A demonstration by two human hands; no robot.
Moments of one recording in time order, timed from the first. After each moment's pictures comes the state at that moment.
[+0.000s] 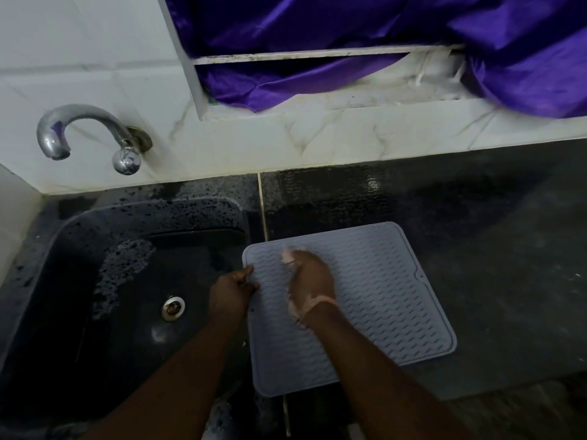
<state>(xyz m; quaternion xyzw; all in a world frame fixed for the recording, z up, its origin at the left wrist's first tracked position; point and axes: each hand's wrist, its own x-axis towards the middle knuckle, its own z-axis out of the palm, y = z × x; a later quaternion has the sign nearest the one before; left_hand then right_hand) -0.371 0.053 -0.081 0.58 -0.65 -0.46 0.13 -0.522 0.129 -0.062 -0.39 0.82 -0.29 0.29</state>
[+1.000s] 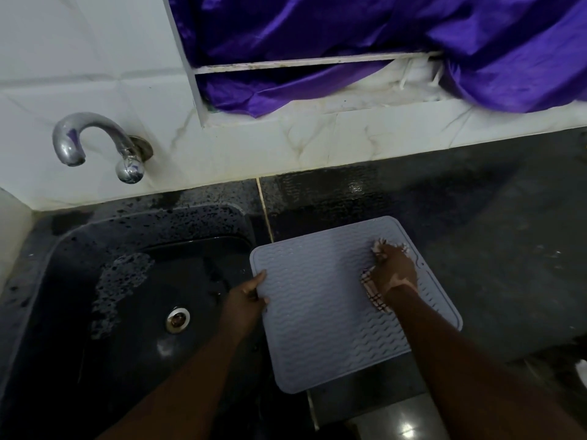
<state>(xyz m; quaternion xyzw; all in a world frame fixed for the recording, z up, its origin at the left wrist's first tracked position) -0.345 0.064 -0.082 0.47 -0.61 -0.62 0.14 -0.620 0.196 -0.058 -0.19 0.93 -0.24 0.19</state>
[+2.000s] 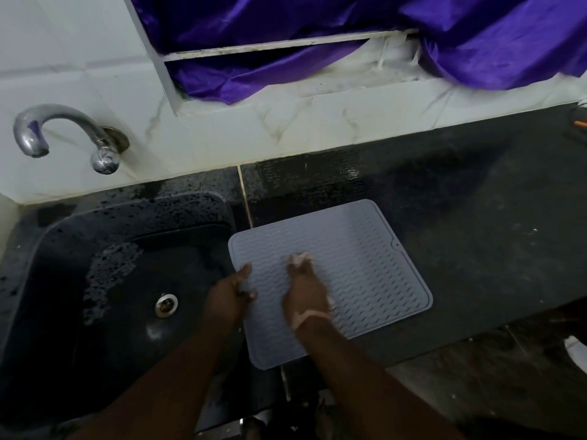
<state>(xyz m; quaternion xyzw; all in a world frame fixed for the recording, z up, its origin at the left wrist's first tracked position) -0.349 0.085 -0.089 0.50 -0.71 -0.48 0.08 -0.481 0.192 -0.077 -0.34 0.87 -0.27 0.22</state>
